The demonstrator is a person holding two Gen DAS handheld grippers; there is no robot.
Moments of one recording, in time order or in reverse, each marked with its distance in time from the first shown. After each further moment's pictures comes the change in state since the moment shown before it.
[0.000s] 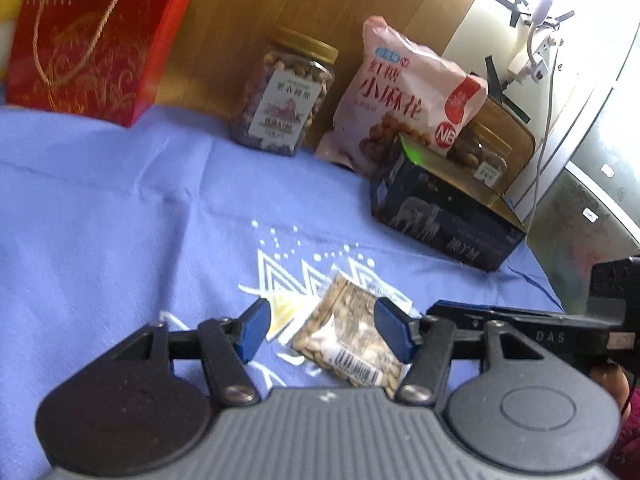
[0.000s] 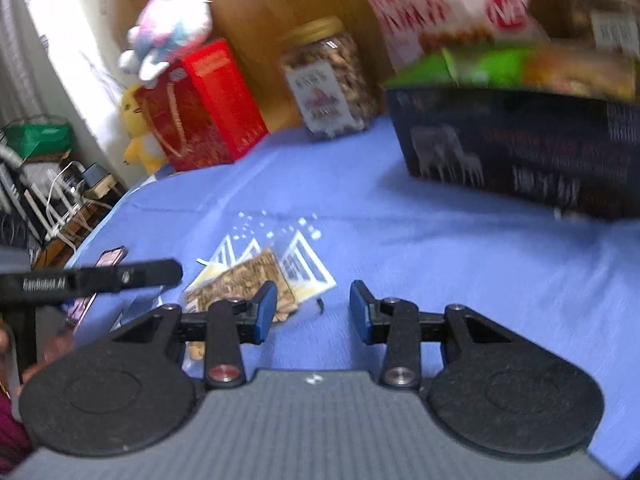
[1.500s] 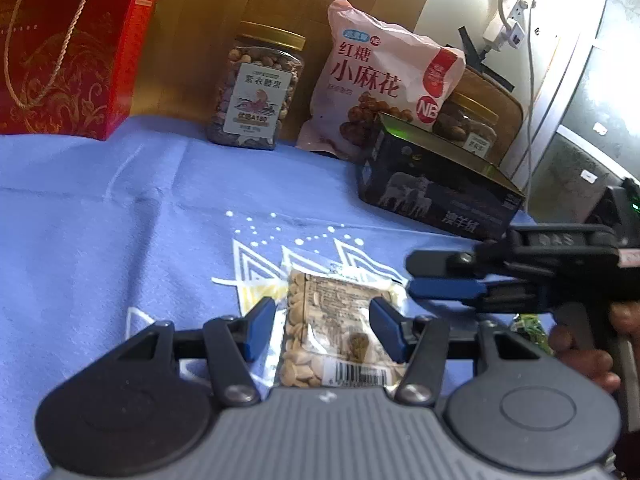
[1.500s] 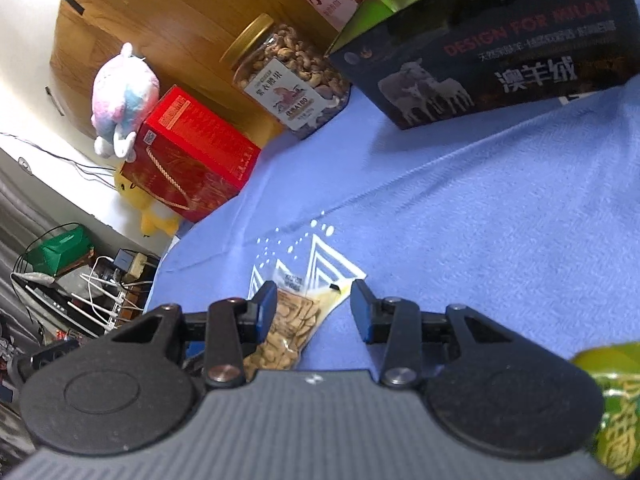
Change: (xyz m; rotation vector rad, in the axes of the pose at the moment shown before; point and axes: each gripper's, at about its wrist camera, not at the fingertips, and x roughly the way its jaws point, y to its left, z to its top) left arm 0.013 -0.018 -0.015 0.116 -0.005 0.010; right arm 0.007 -0.018 0.003 0.398 0.012 0.131
